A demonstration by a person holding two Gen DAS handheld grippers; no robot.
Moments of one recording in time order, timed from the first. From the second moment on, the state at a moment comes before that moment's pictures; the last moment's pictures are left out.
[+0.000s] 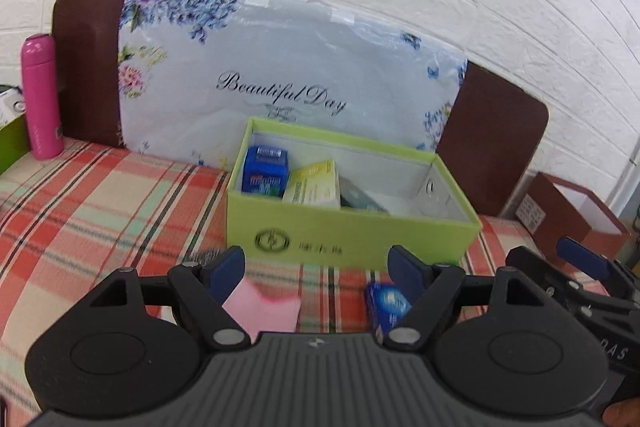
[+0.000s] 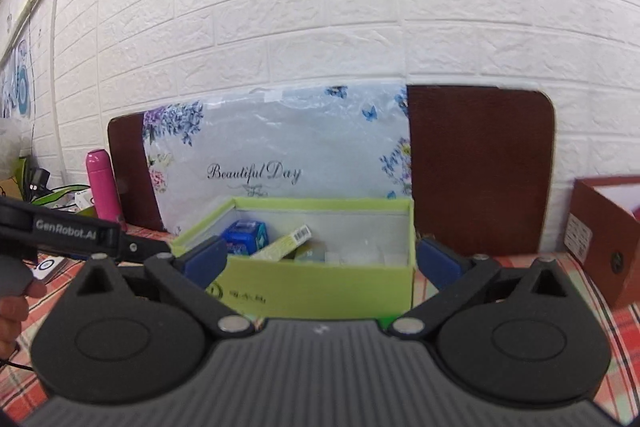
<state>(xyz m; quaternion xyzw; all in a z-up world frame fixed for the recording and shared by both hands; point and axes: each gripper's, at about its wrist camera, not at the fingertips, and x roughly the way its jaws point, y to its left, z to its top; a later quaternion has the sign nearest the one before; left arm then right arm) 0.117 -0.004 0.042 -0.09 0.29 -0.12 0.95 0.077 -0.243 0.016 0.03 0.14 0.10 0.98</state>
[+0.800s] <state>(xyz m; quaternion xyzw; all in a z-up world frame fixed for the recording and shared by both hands) 0.123 0.003 -0.043 -0.15 0.37 -0.09 0.91 0.010 -0.241 -0.073 0.07 0.27 0.07 0.96</state>
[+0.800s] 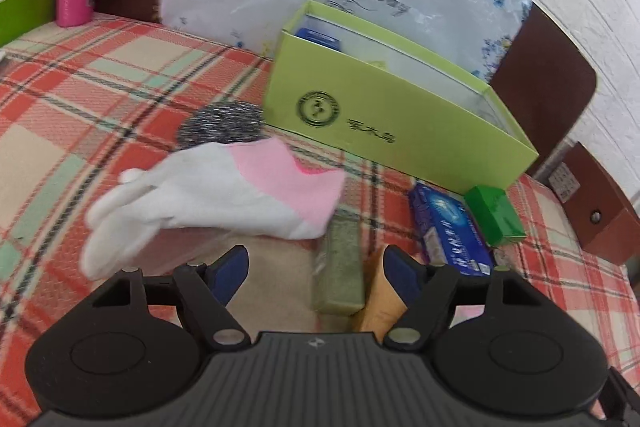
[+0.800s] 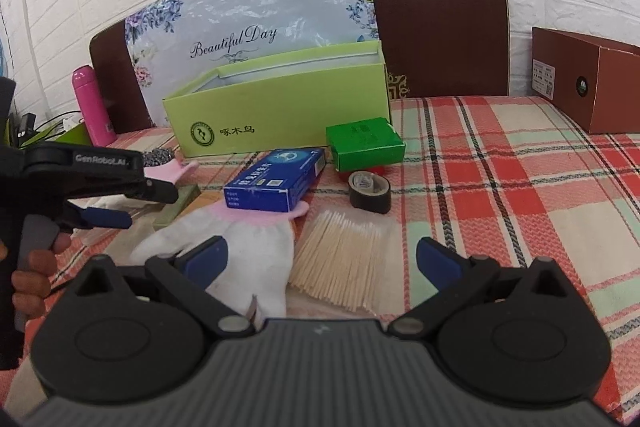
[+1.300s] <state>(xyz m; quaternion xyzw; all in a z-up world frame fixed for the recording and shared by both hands) 0.126 0.011 -0.051 -0.12 0.37 -0.08 0.92 0.080 -0.199 -0.068 0.04 0.30 0.09 0.95</state>
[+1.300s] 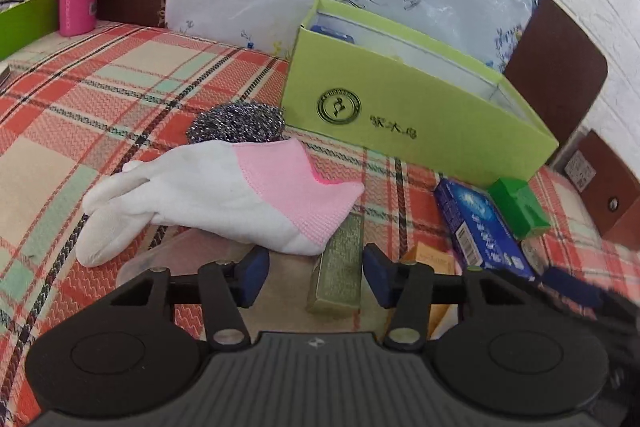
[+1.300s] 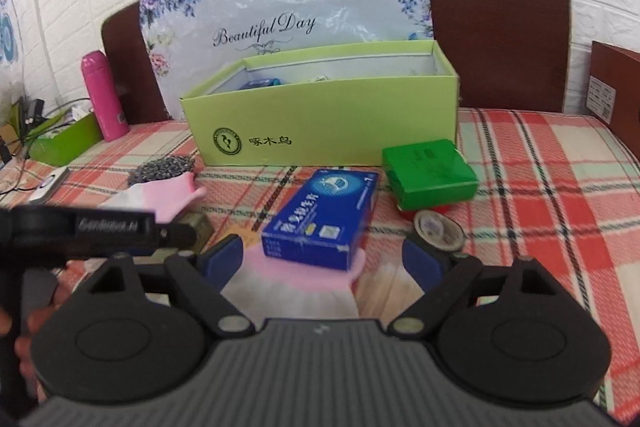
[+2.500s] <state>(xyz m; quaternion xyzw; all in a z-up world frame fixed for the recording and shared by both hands) 0.076 0.013 -0.052 -0.06 0.39 -0.14 0.91 0.033 -0.253 -0.082 0.11 0.35 0.11 0.93</state>
